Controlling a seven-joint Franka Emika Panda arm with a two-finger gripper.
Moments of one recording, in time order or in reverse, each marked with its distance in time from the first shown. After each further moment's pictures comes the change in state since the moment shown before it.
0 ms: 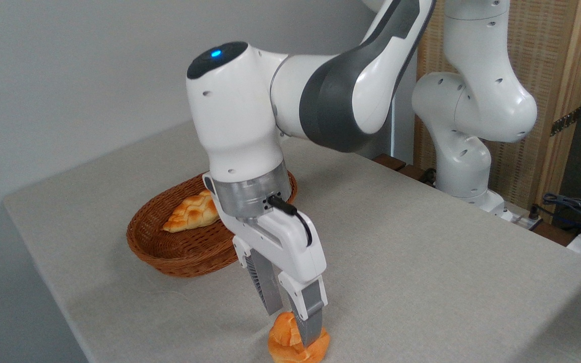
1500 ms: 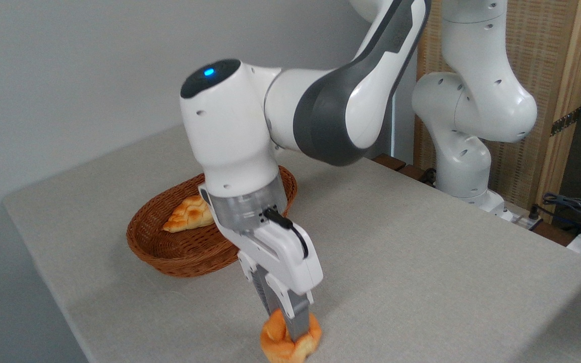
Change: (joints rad) arm 0.000 0.038 0.000 0.041 -0.032 -0.036 -0.001
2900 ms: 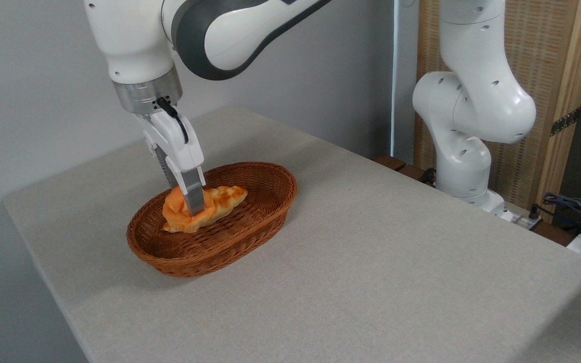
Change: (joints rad) arm -0.059 0.020 -0.310 0.242 -0.220 -0.242 -0.237
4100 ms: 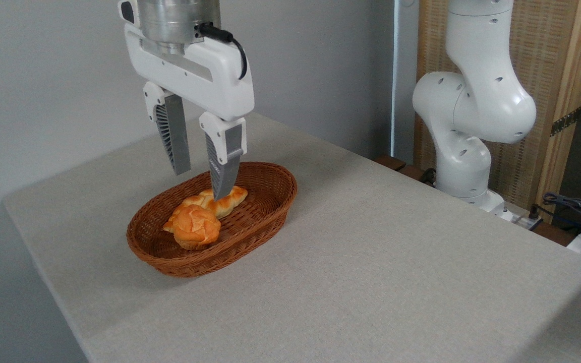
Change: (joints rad) arm 0.009 -0.128 0.218 0.094 0.000 -0.094 0.000
